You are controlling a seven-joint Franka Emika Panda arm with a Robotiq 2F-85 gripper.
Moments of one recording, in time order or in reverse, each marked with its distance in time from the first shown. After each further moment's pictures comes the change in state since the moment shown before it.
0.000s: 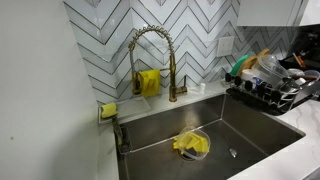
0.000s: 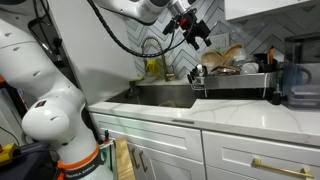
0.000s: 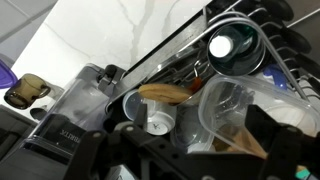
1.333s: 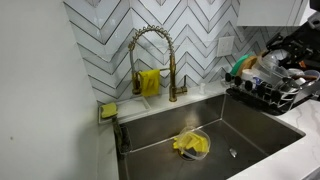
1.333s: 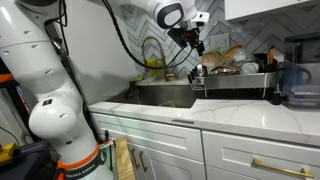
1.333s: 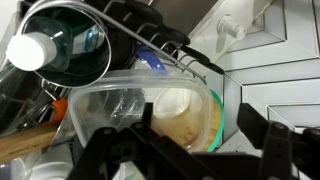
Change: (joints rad) arm 0.141 0.158 -0.092 0.040 0.767 0.187 -0.243
